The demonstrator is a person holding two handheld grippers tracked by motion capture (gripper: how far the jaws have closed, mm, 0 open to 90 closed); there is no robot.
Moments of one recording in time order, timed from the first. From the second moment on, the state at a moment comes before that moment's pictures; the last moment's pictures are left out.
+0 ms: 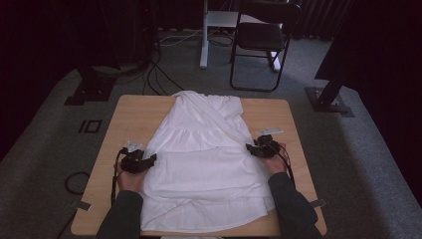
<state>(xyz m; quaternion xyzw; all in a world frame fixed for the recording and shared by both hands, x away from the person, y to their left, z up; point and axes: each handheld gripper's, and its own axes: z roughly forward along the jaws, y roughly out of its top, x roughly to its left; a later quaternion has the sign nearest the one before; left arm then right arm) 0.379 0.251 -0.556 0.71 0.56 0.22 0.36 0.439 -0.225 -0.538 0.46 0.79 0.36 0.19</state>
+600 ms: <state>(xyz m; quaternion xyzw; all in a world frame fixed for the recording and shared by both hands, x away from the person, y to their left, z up) 0.385 0.231 -0.542 0.79 0.50 0.20 0.30 0.425 -0.231 -0.554 0.49 0.78 0.35 0.17</state>
